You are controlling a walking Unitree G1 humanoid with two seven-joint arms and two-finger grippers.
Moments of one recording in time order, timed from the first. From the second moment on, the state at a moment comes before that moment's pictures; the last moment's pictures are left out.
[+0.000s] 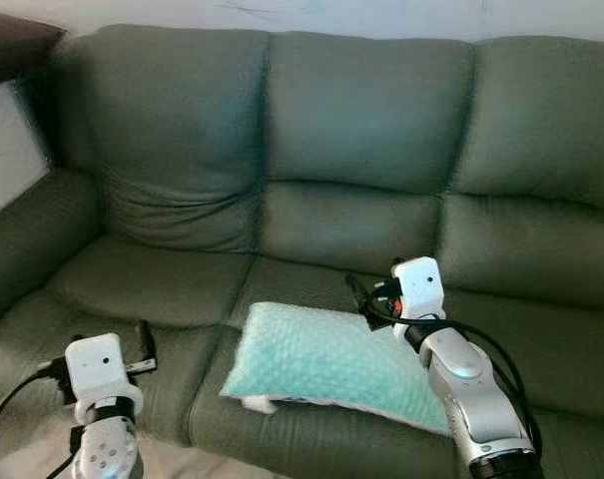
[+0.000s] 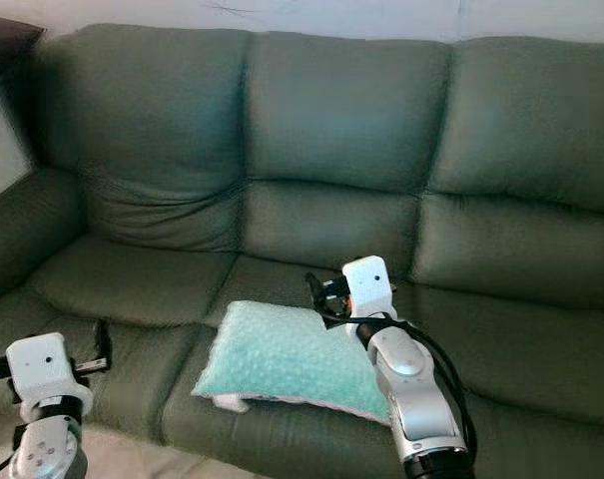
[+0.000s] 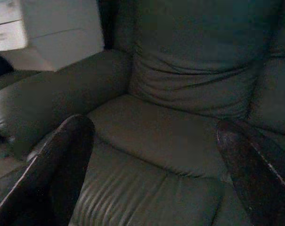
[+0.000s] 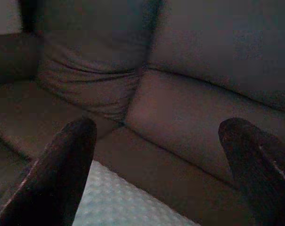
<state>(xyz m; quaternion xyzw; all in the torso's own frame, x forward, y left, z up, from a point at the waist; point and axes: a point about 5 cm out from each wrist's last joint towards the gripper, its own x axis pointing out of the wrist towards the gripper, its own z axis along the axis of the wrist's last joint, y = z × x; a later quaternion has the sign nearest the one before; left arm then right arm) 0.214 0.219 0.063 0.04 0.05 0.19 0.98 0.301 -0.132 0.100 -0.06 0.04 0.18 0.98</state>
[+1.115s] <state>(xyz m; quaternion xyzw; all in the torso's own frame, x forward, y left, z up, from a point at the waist) 0.211 0.222 0.062 0.02 0.08 0.19 0.98 0.298 -0.129 0.097 -0.05 0.04 0.18 0.98</state>
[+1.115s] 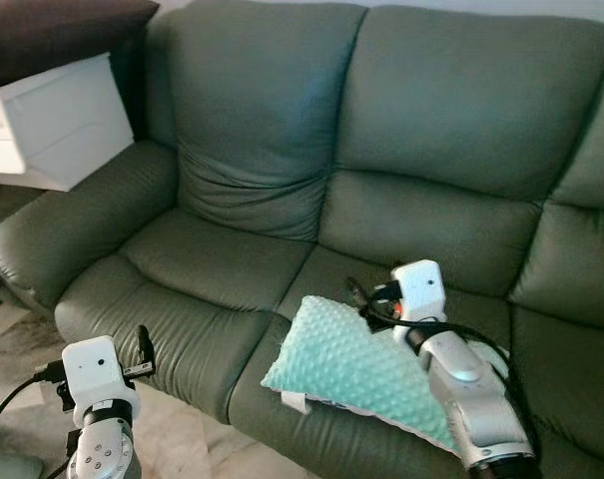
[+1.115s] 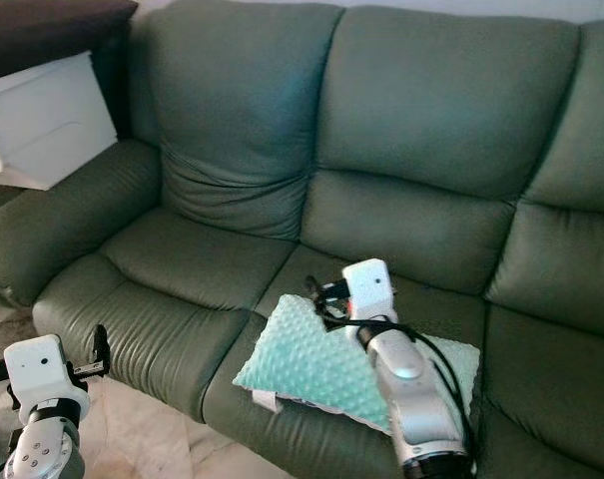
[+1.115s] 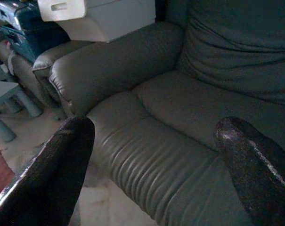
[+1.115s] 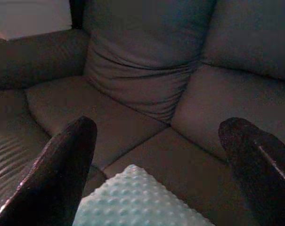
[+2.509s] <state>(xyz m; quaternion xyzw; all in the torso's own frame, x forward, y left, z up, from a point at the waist) 0.211 0.222 0.060 0.01 0.09 0.20 0.98 0.298 -0.119 0.100 -0.06 0.04 0.21 0.98</state>
